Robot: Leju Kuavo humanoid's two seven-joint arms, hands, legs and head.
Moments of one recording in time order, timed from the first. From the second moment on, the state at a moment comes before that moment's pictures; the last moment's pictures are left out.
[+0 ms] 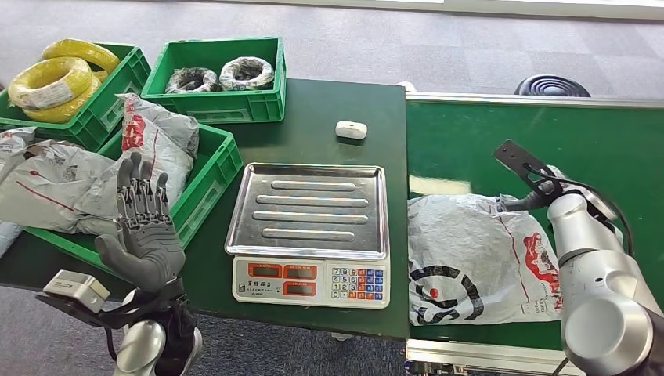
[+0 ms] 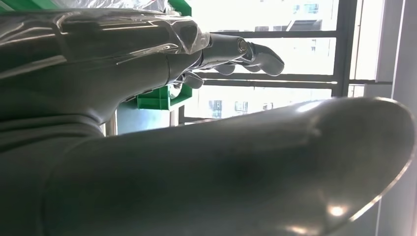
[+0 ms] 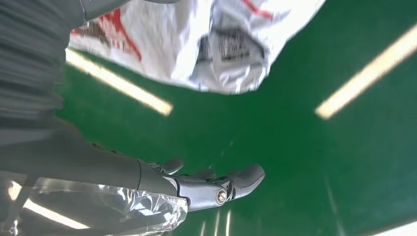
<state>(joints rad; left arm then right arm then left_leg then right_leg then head) -0.07 -0.12 -0.25 -1.69 0.12 0.22 -0.70 -1.00 -0.21 -0.40 -0.29 1.29 0.25 -0.03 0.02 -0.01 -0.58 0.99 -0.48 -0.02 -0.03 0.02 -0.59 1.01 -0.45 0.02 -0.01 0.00</state>
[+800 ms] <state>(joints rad) -0.12 -0.12 -0.23 -1.68 0.11 0.24 -0.70 -0.91 -0.16 -0.45 -0.26 1.23 0.58 -0.29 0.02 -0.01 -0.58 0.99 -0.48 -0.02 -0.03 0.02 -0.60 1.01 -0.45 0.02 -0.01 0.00</state>
